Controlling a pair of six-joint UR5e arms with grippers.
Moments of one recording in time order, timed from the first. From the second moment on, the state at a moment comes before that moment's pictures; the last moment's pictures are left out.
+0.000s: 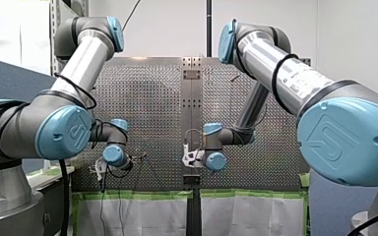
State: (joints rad) left arm -0.04 -2.28 -2.02 -2.34 -1.64 -1.83; right arm 2.25 -0.62 1.48 -0.77 1.64 1.56
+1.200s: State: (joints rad) left arm -0.07 -2.16 -2.19 -2.26 -1.62 -1.73; right arm 2.24 -0.61 1.48 -0.78 1.61 1.57
